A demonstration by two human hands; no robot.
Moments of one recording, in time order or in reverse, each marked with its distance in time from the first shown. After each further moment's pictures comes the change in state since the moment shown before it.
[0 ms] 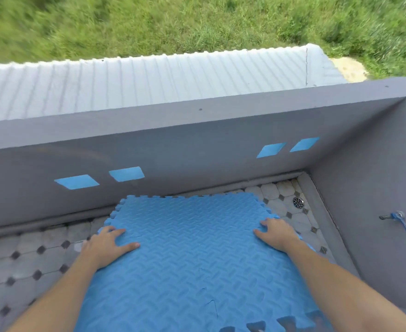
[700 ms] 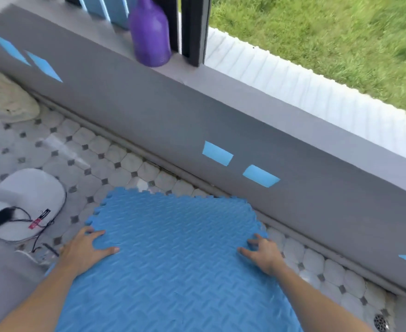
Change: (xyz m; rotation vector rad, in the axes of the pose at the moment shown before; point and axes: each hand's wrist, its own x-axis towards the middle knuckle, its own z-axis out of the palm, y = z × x) left_hand -0.034 -0.326 0.157 -0.549 0.207 -0.565; right_hand 0.095 -0.352 0.108 -0.210 -0.213 -0.373
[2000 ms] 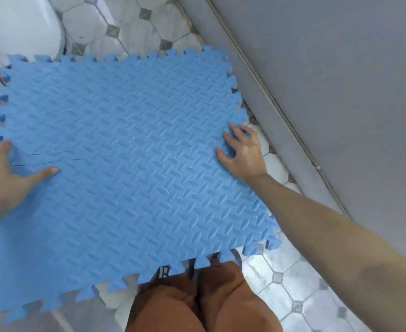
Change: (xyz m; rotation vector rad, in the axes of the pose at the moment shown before) left_hand 0.380 -0.310 0.426 -0.597 0.423 -0.601; right_hand 0.573 -0.163 0.257 -0.329 0.411 -0.902
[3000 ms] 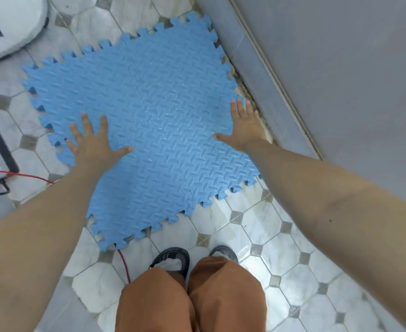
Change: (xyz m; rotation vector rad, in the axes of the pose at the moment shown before) left_hand -0.094 0.193 0.113 0.397 -0.168 0.210; right_hand 0.065 0.034 0.033 -0.344 -0.463 0.130
